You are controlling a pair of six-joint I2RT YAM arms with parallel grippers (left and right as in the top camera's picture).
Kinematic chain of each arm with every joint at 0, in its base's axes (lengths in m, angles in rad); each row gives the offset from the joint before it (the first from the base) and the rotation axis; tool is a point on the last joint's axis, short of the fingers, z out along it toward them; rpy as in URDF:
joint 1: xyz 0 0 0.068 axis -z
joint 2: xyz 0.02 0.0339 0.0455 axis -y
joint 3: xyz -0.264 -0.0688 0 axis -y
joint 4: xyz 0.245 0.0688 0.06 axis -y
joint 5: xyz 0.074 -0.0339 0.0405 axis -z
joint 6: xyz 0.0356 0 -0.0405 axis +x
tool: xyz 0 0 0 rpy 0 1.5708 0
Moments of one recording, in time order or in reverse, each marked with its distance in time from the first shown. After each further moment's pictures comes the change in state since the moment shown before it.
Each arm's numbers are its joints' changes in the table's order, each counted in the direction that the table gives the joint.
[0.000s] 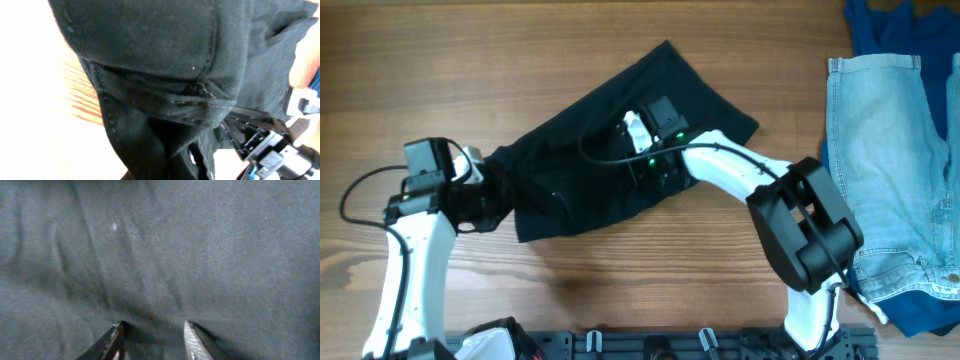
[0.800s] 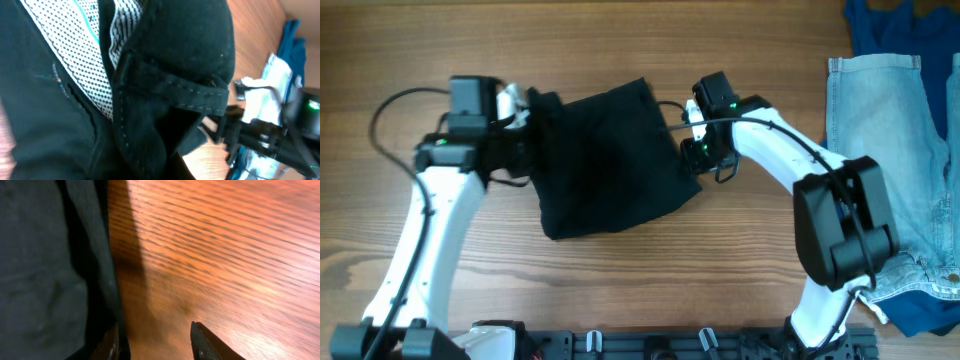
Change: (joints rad) left arm 0.335 -0.135 0.332 0.001 -0.045 -0.056; right arm 0.233 0.064 0.007 -0.316 0.215 -0.134
